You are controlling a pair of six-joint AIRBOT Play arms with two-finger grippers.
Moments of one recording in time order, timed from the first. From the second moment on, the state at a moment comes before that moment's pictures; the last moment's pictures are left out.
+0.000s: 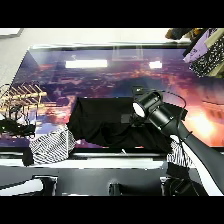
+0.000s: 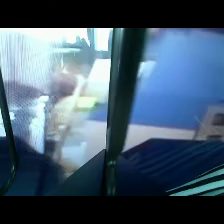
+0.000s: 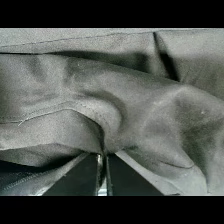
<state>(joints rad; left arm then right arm) 0.52 -1.40 0.91 1.43 -1.09 -1.14 0.64 -1.30 1.25 -1.67 1.38 2.18</state>
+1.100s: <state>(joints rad) 0.11 -0.96 1.03 1.43 -1.28 -1.20 0.64 -1.29 1.25 -1.70 1.39 2.25</state>
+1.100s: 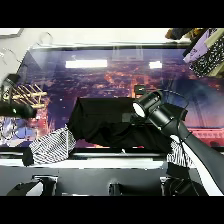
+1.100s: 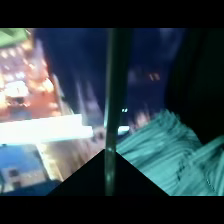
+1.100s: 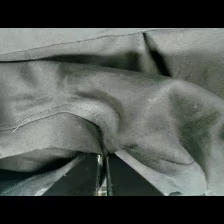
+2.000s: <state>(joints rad) -0.59 -0.69 0.78 1.51 -1.67 -1.26 0.64 -1.29 1.25 -1.82 1.43 2.31</state>
